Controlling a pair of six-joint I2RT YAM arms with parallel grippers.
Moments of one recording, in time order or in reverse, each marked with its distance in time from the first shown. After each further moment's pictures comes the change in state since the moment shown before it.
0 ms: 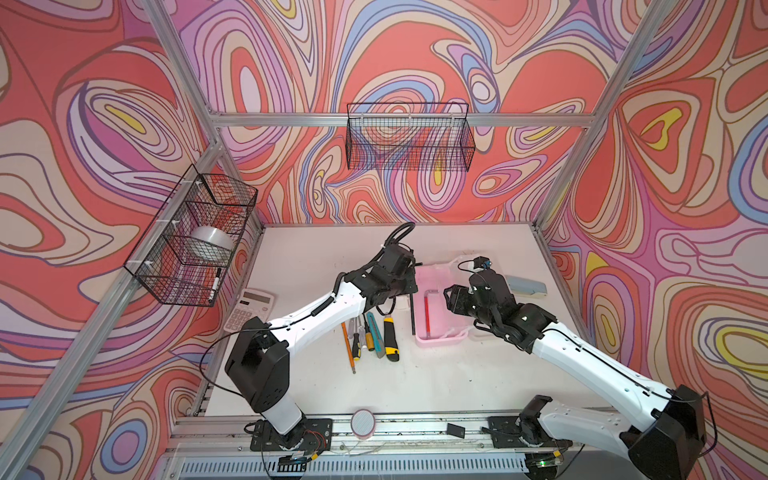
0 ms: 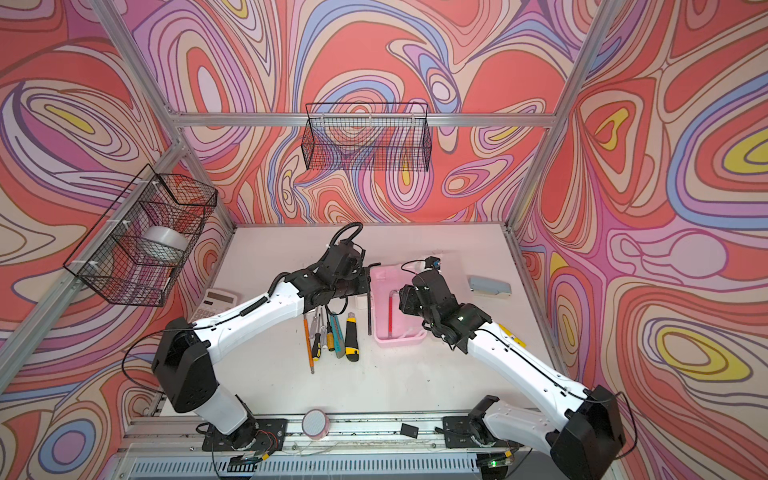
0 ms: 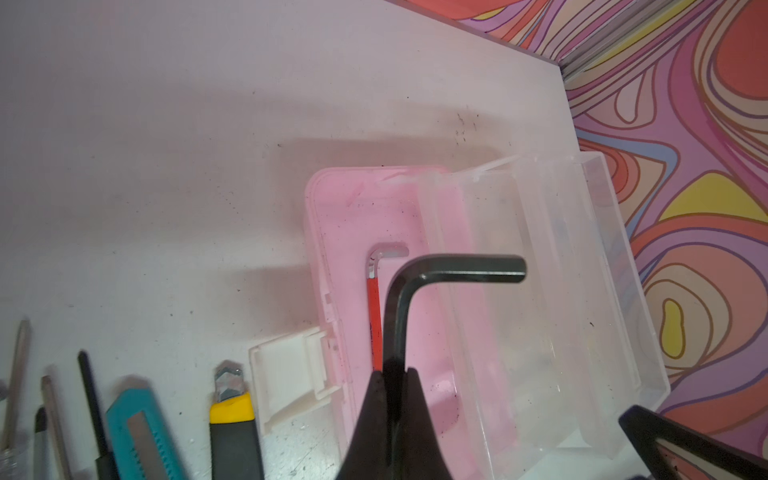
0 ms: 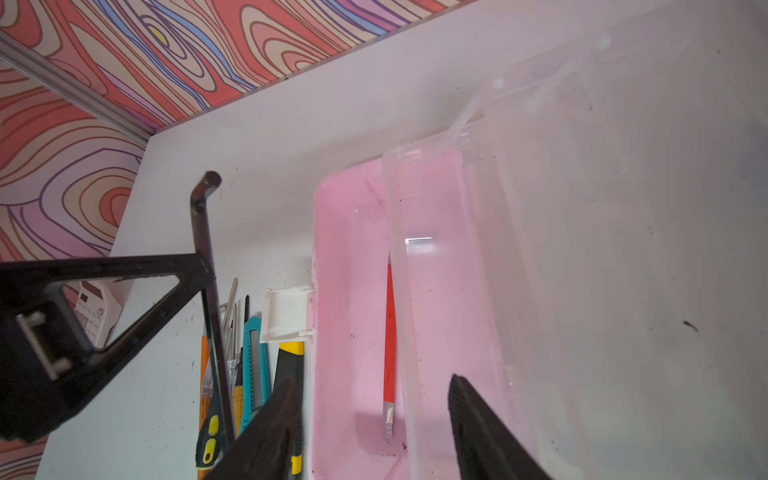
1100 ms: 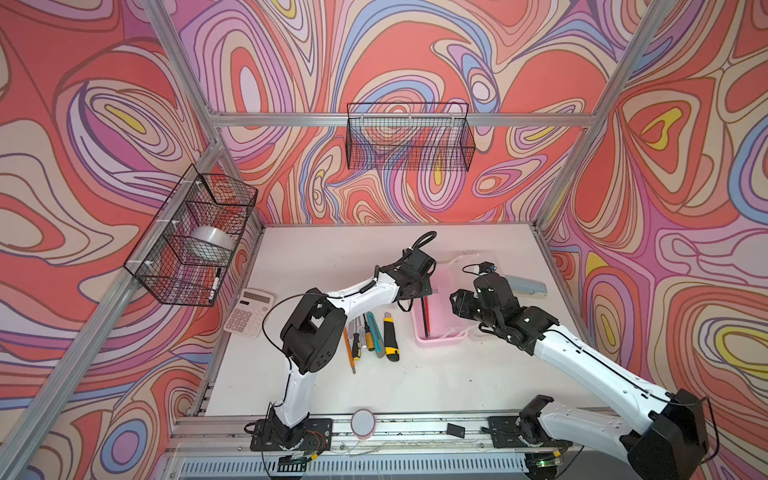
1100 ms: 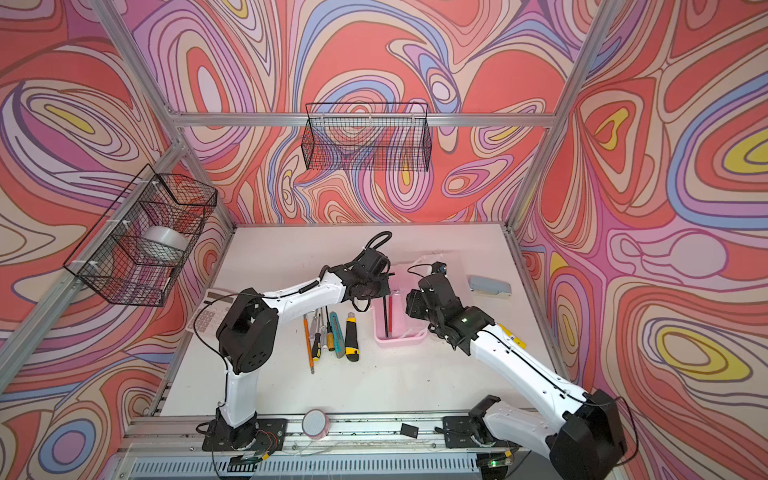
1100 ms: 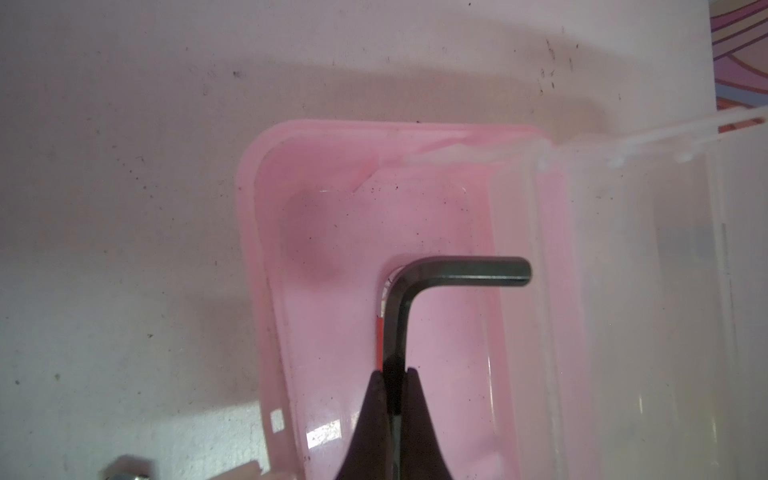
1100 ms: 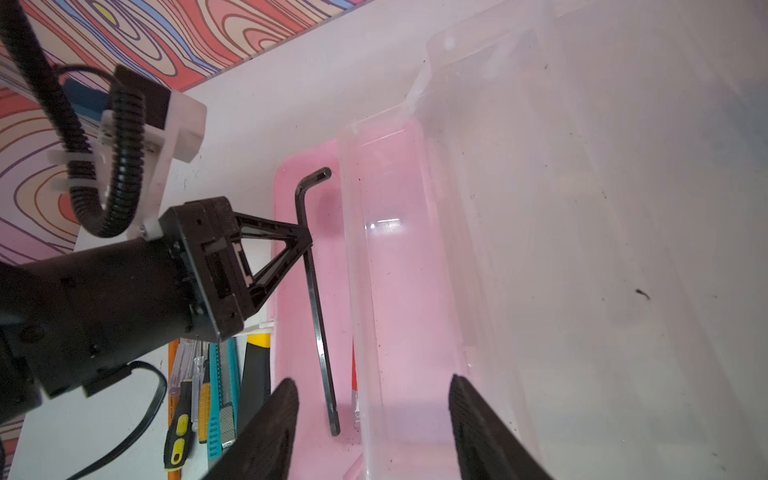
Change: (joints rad) left arm -0.015 0.348 0.214 -0.044 -0.001 -0.029; right arm -0.054 -0.019 -0.054 -0.012 -0.030 -0.005
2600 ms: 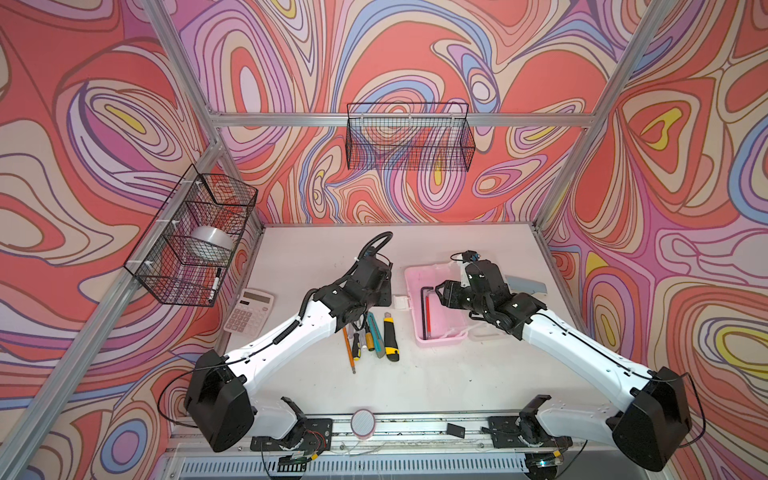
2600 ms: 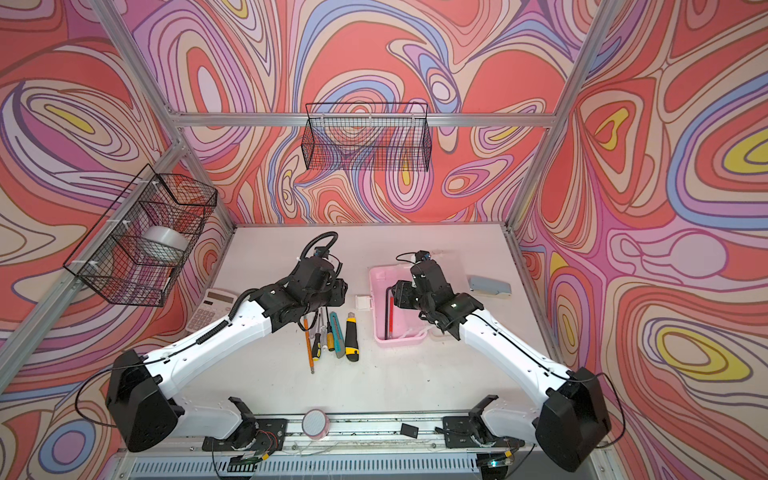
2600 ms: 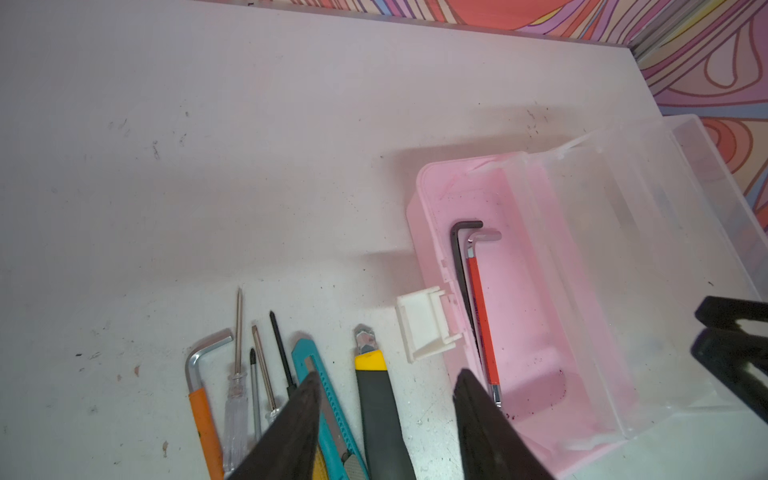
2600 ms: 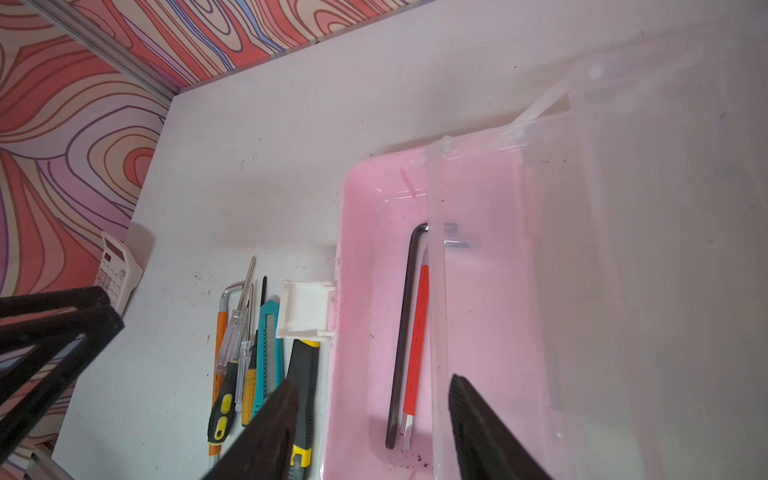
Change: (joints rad) left arm 0.084 -0.661 -0.447 -0.048 -0.134 0.235; right arm -0.004 0.138 0.114 0.060 -0.149 -0.091
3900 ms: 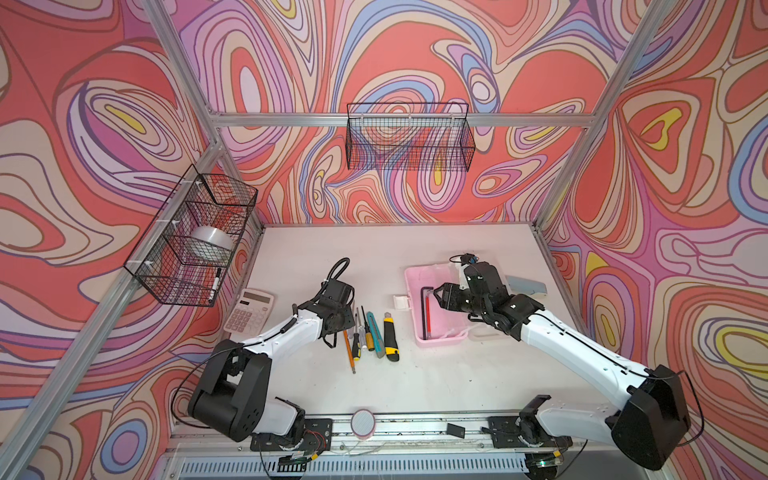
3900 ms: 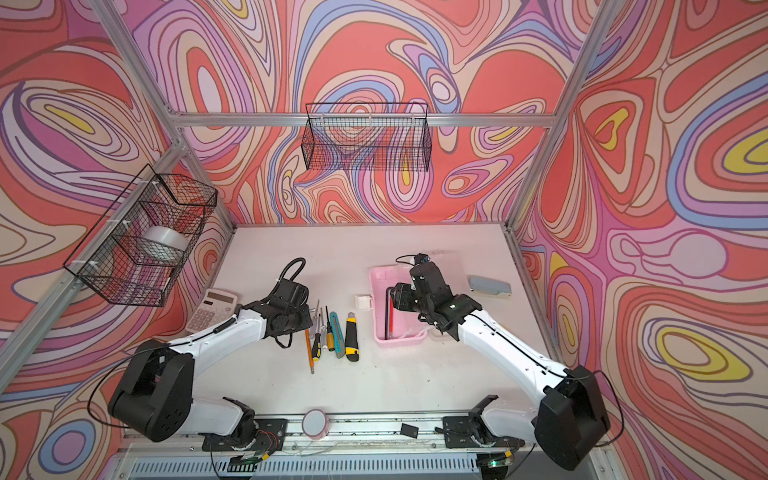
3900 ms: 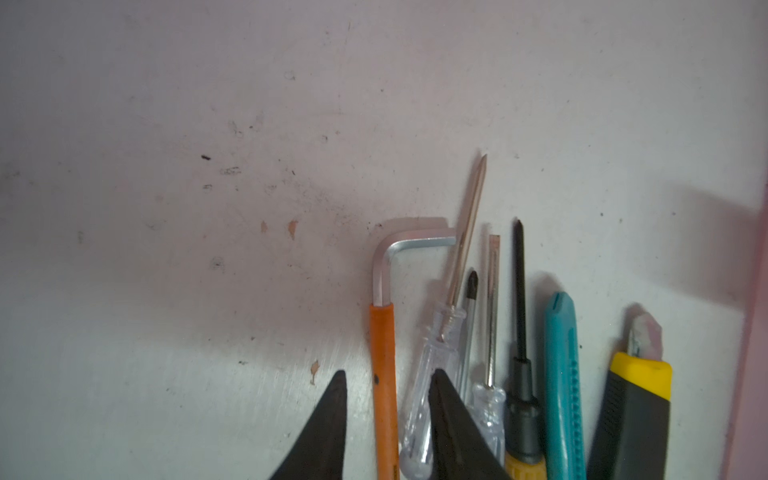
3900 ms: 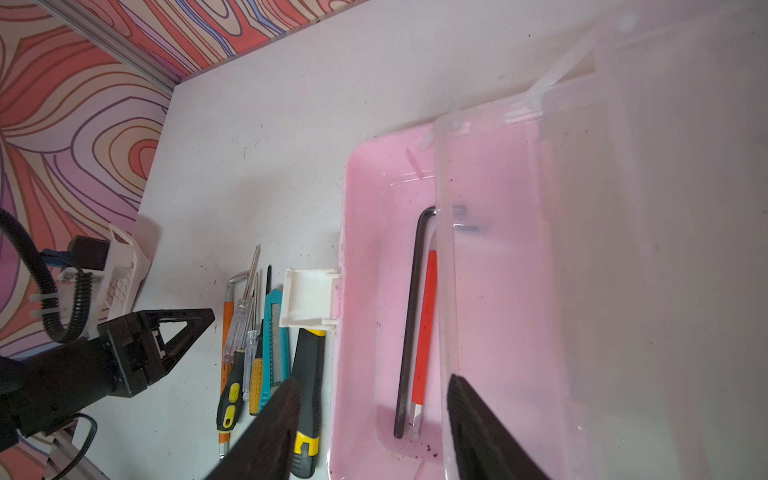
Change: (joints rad) left arm 0.286 0.080 -0.354 0.083 0.086 -0.101; right arm 0.000 0.000 -0.024 0.008 -0.029 0.032
